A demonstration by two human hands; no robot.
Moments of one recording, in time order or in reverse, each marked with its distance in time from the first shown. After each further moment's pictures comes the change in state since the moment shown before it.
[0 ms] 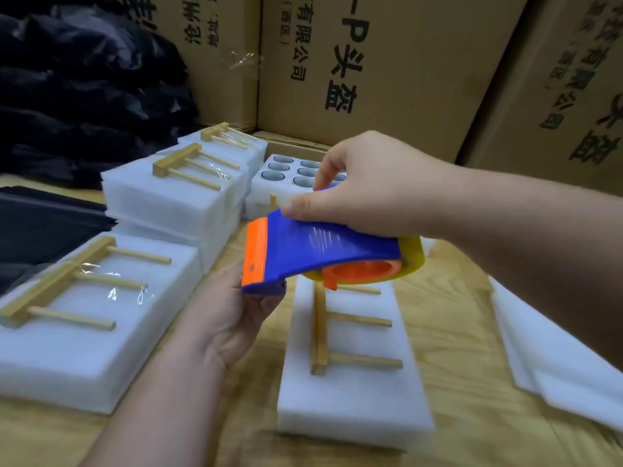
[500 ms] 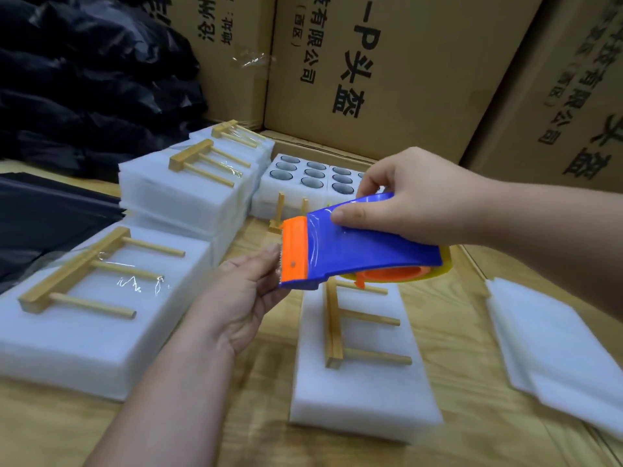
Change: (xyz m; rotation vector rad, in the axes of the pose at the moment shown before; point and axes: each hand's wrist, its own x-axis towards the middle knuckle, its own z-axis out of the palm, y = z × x) left_hand 0.007 0.005 -0.014 0.116 0.036 0.017; right_hand -0.005 0.014 -0.008 -0.024 -0.071 0.028
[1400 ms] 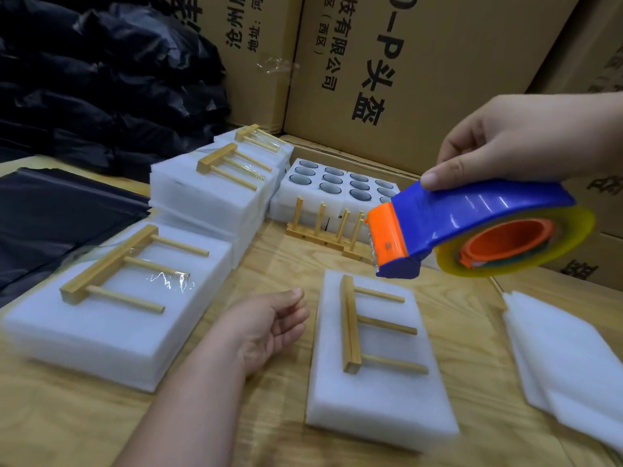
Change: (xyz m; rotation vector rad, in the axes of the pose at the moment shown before) left_hand -0.007 -0.017 -0.018 0.033 0.067 -0.355; right_hand -0.003 -0.009 -0.078 -0.105 -0.165 0.093
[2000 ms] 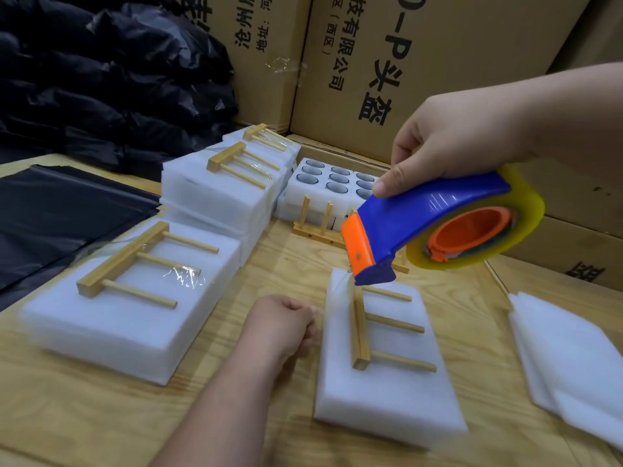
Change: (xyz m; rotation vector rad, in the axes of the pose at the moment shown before) left_hand 0.013 -0.027 0.001 0.460 0.224 0.229; right_hand 0.036 -0.040 0.009 -0.257 -0.125 -0.091
